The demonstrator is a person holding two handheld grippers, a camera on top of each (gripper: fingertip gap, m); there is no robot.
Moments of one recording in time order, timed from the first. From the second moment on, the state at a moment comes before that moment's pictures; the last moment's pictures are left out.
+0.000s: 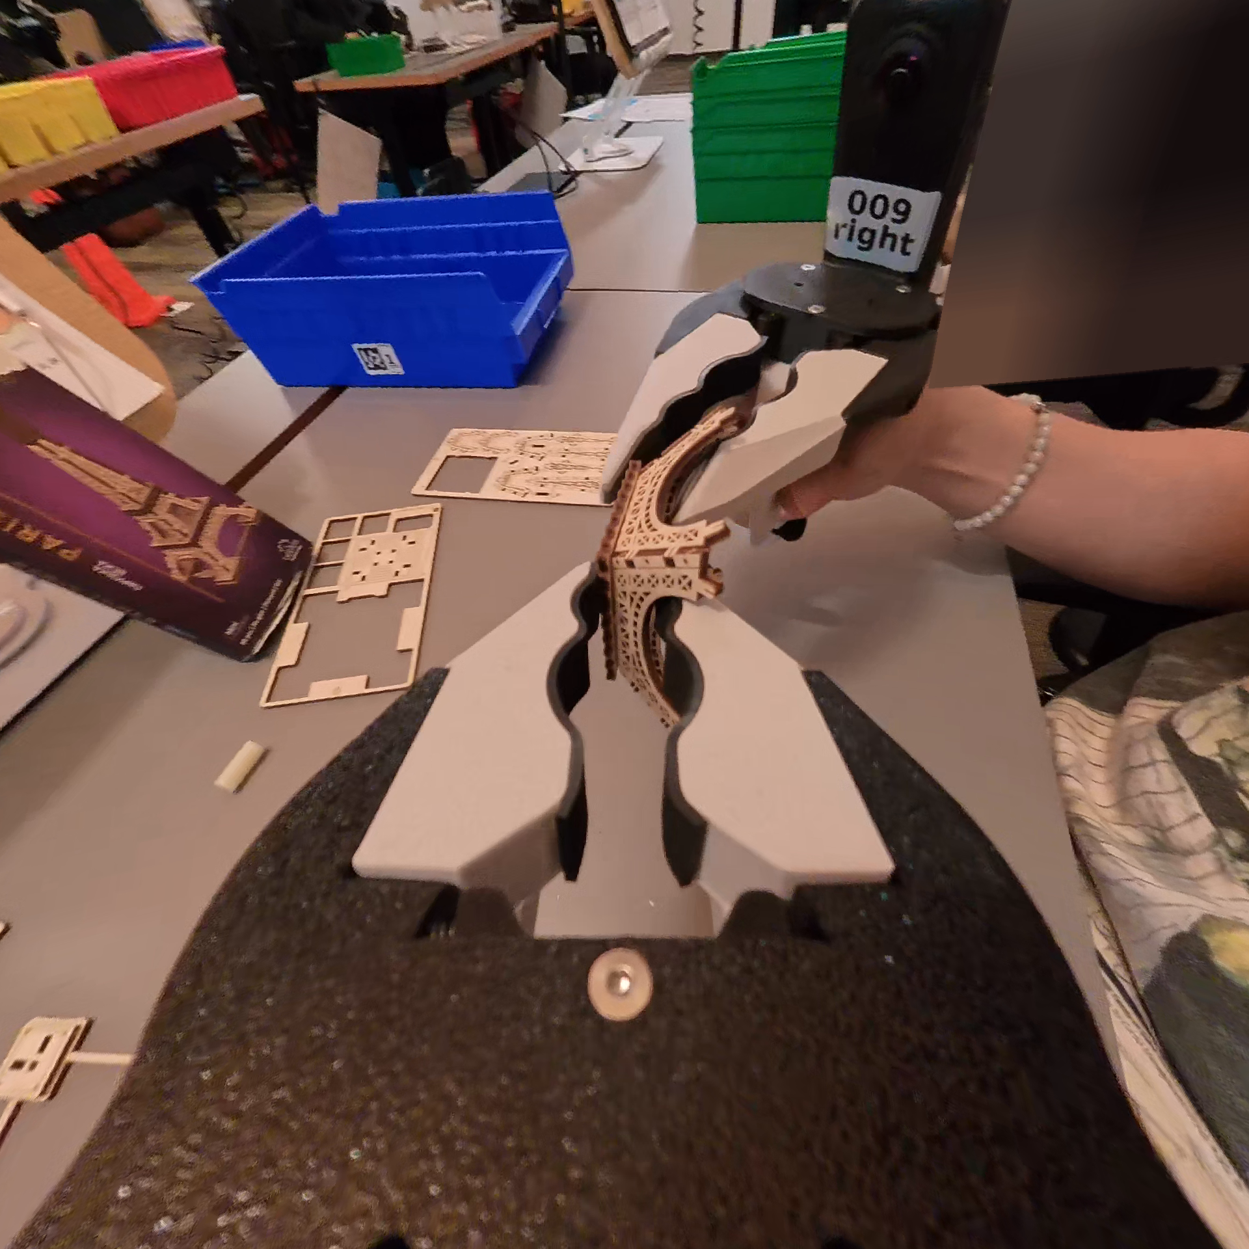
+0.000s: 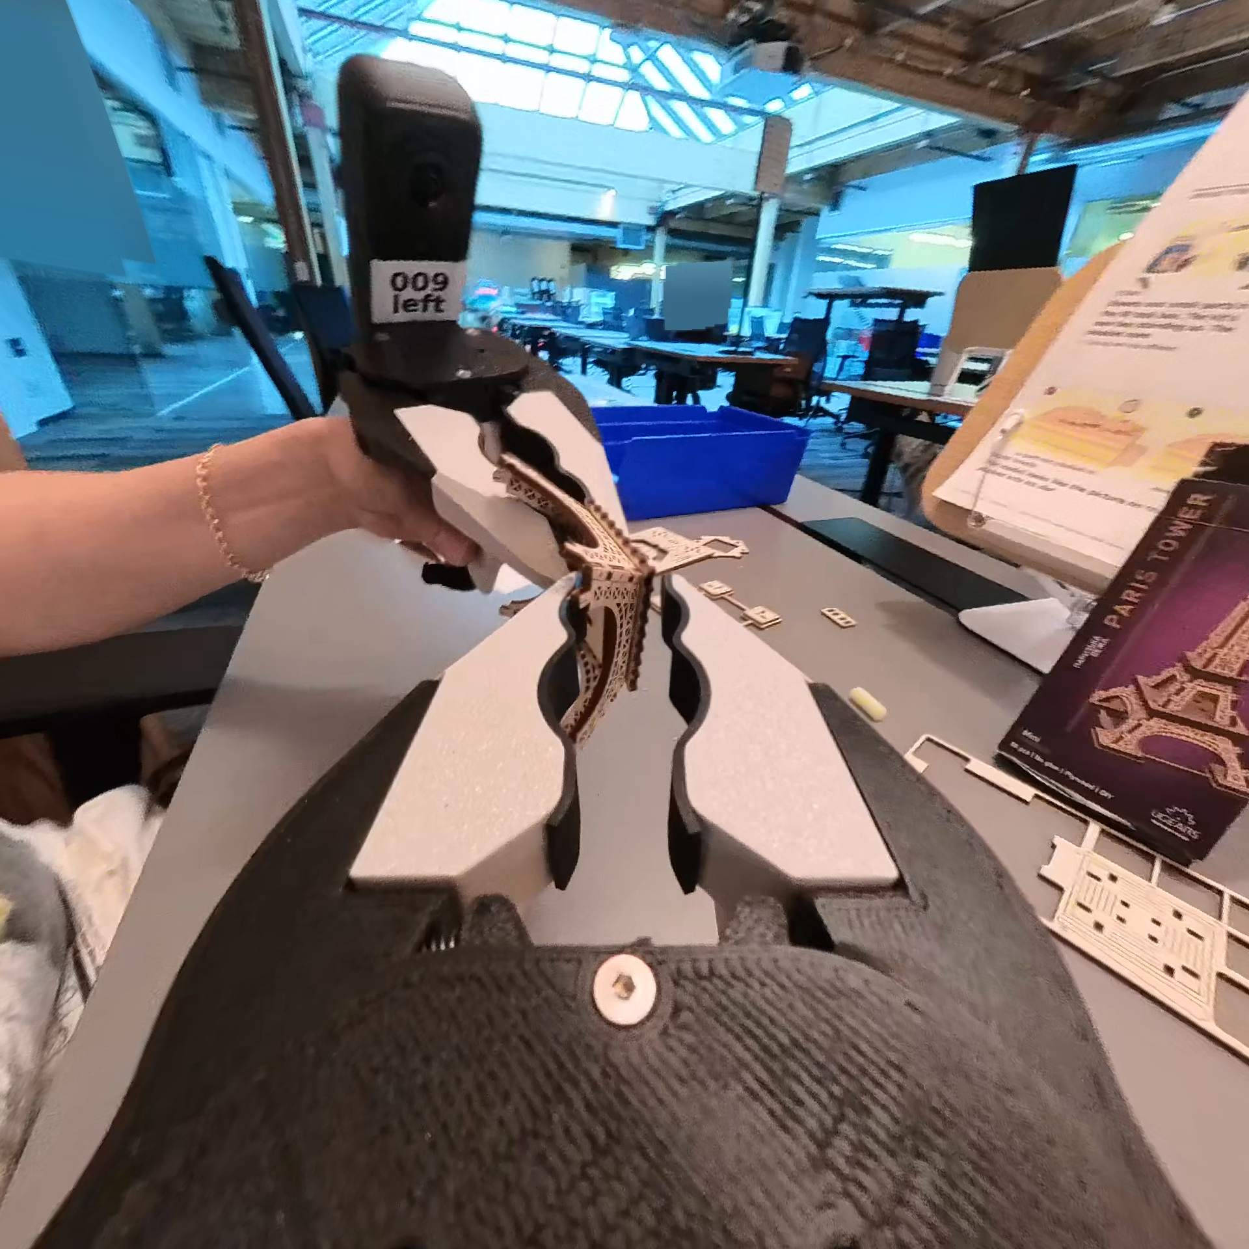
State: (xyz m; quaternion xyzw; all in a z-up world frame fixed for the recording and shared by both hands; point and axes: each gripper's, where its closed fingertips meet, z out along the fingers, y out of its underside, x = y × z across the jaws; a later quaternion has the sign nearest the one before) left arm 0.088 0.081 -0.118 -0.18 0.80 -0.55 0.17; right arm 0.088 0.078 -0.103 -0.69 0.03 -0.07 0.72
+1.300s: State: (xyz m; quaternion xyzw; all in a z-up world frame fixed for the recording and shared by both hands) left arm 0.090 0.089 -0.113 -0.17 0.78 -0.55 0.23; right arm 0.090 0.091 -0.107 -0.68 0.04 -0.07 0.73
